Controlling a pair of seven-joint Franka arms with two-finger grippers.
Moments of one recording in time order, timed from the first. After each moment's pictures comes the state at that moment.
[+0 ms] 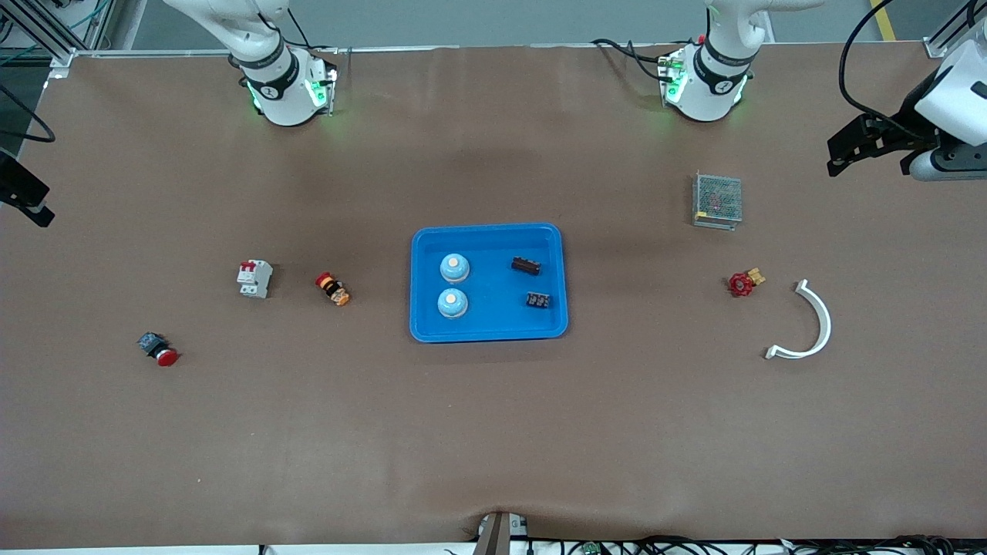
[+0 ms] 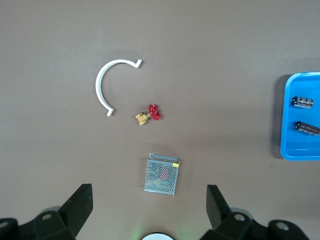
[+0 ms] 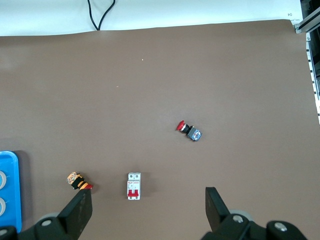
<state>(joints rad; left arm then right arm) -0.02 -0.11 -0.07 -1.64 0.03 1.51 -0.08 -0.19 -0.09 0.08 -1.64 -0.04 1.78 -0.02</state>
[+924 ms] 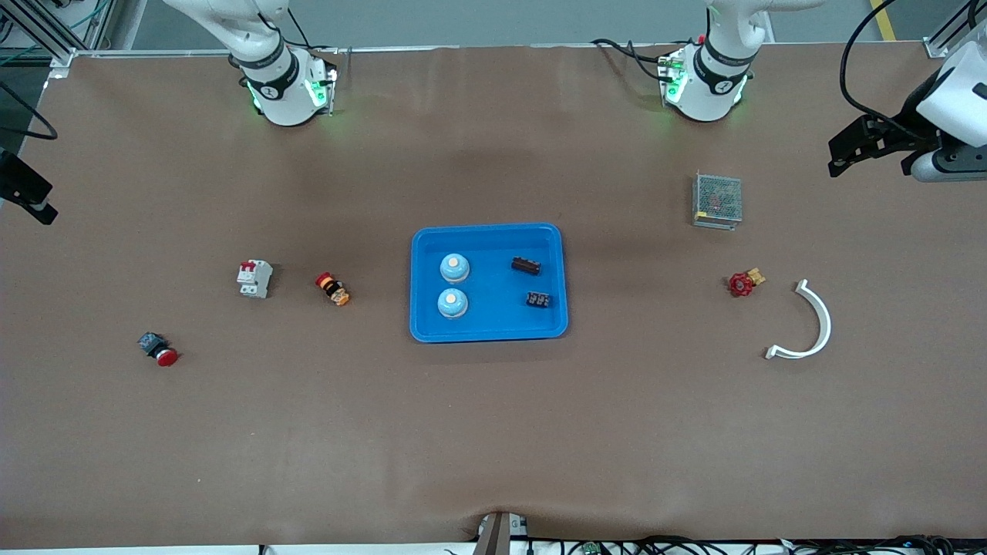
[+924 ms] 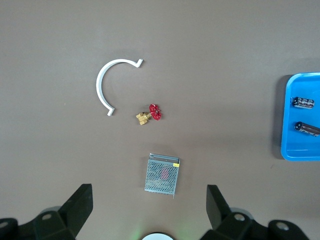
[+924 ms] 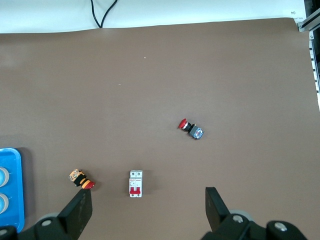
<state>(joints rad) -0.02 -0.11 -0.07 -1.64 0.03 1.51 -0.08 -0.19 -0.09 0.09 -1.64 -0.04 1.76 -0.02</state>
